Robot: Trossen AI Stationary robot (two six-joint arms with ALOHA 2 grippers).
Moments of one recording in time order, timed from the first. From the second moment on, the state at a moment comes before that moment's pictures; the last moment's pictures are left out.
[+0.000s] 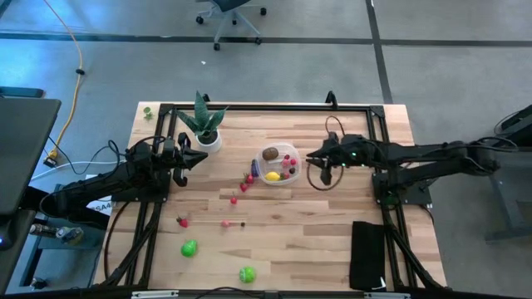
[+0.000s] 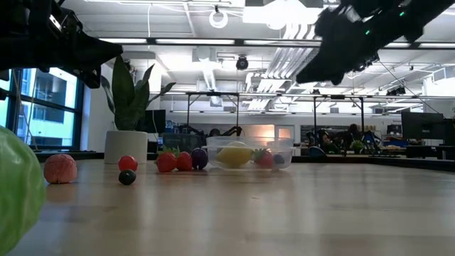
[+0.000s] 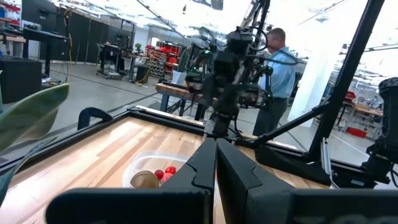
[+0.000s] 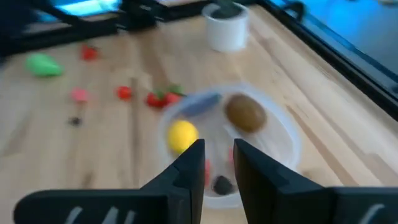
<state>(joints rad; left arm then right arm) 0.51 0.04 0.01 0.15 0.26 -0.26 -0.15 1.01 0.56 -0.02 0.05 0.13</state>
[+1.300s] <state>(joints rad) 0.51 0.04 0.01 0.15 0.26 -0.26 -0.20 1.83 1.25 -0.81 0.06 -0.04</state>
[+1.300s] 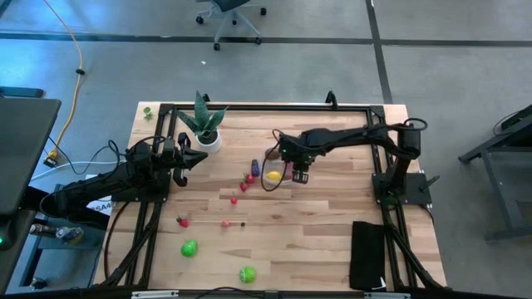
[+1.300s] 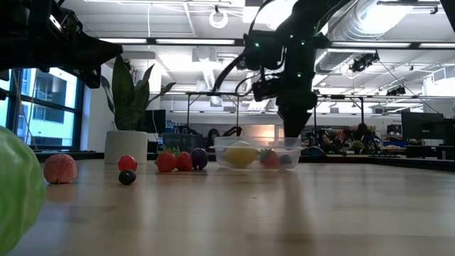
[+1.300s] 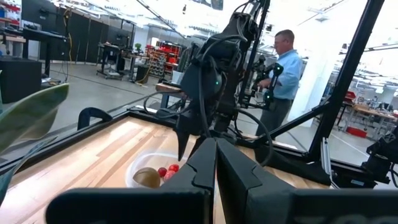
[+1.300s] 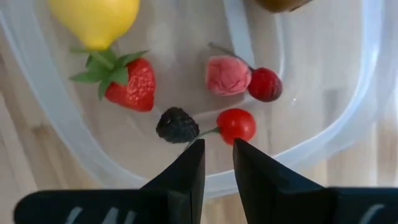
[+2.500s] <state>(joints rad) 0.51 0.04 0.01 0.15 0.26 -0.26 -0.04 1.05 0.78 -0.36 0.14 -0.02</state>
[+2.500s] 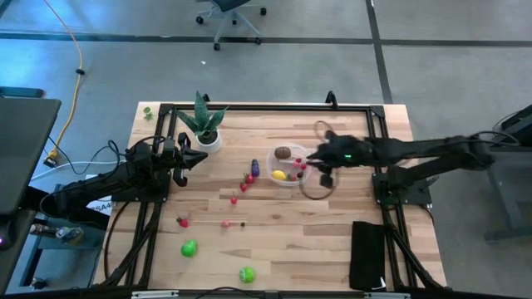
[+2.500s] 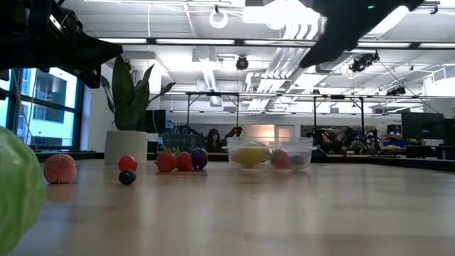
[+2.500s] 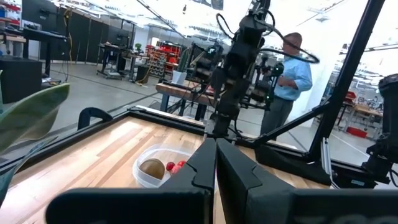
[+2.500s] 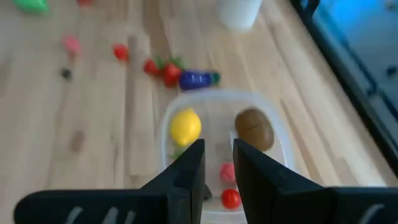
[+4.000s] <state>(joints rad) 0.51 0.04 0.01 0.16 0.18 -0.26 -0.04 0.69 0.59 -0.33 0.18 0.05</state>
